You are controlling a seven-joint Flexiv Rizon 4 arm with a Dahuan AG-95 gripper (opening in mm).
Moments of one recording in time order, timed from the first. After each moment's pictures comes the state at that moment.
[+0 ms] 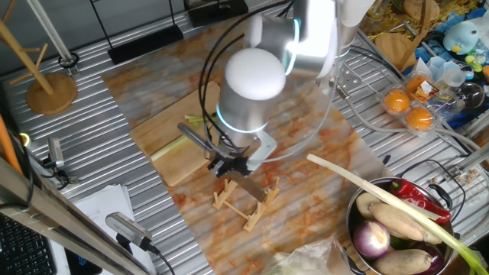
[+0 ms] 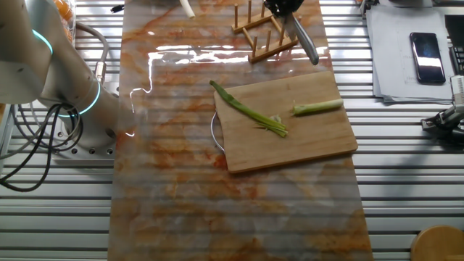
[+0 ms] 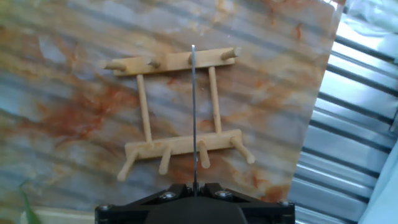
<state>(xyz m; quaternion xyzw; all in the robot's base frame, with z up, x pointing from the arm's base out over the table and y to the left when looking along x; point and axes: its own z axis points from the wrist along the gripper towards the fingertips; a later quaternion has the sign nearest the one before) 0.484 0.231 0.138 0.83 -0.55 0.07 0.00</state>
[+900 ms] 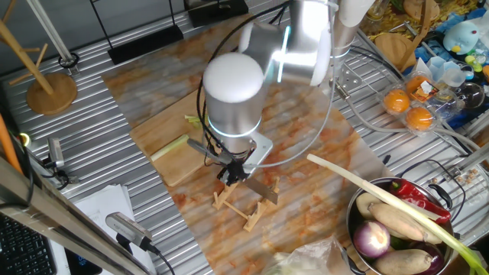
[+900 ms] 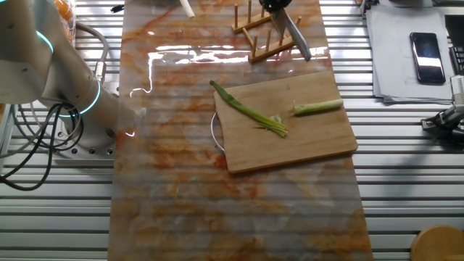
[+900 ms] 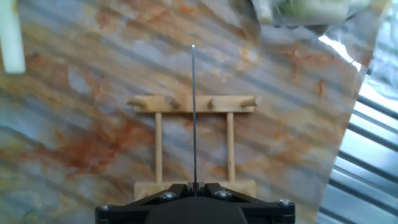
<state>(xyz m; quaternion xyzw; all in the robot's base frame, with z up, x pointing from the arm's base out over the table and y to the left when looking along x) 0.464 0.251 0.116 0.84 -0.54 -0.01 0.00</state>
